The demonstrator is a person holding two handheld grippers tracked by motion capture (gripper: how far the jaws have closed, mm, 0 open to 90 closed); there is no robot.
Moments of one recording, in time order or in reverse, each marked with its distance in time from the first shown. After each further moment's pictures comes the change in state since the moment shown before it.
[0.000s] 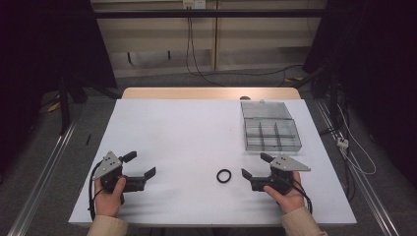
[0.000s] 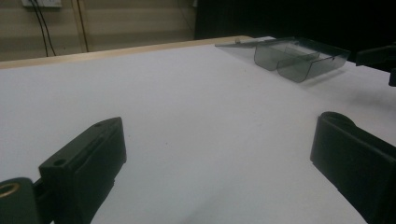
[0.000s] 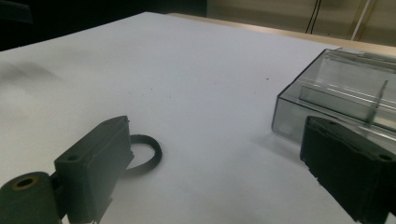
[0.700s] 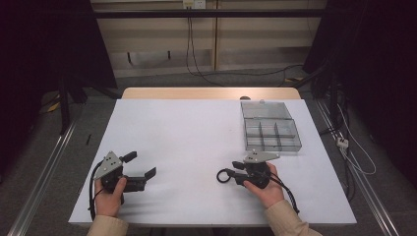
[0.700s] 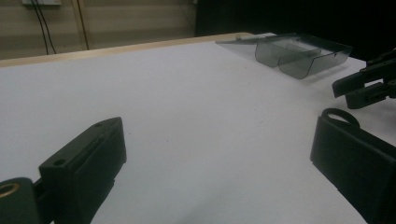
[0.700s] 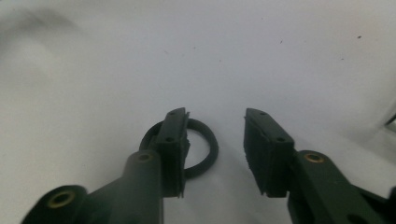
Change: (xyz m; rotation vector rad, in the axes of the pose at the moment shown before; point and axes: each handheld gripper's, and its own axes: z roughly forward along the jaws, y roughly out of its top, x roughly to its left) left arm 0.000 -0.001 0.001 0.009 0.004 0.004; right arm 0.024 0.008 0.048 0.246 0.128 -0.004
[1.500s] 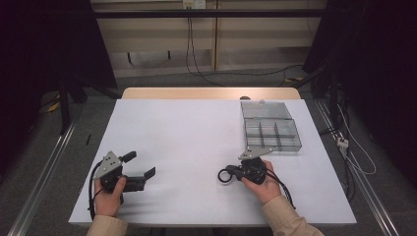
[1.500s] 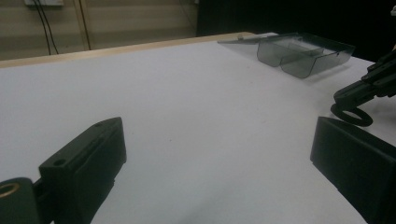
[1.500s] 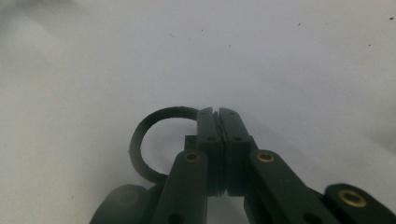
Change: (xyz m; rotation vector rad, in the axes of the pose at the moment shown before) left arm 0.002 0.000 -0.001 0.002 0.005 0.010; right arm -0.003 0.010 0.007 0.093 0.036 -0.008
